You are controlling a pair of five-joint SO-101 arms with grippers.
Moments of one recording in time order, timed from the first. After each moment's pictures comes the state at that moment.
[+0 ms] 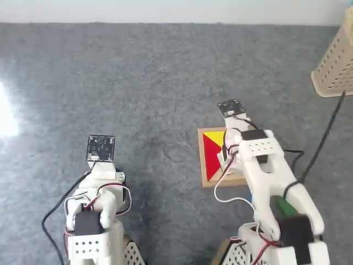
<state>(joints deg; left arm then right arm) -10.2 -103.3 97.2 72.0 -0.7 -13.1 -12.2 47.2 58.8 7.3</state>
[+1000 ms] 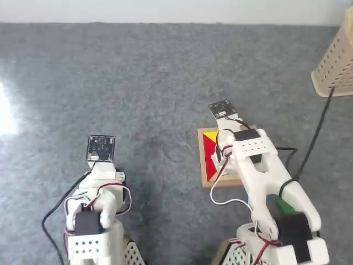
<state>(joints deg) -10.2 -103.3 97.2 72.0 -0.7 -16.9 -12.3 46.9 58.8 7.1</state>
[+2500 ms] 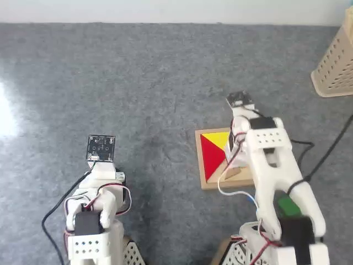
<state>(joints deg) -10.2 -103.3 97.2 72.0 -0.7 -10.2 -15.1 41.2 70.2 6.7</state>
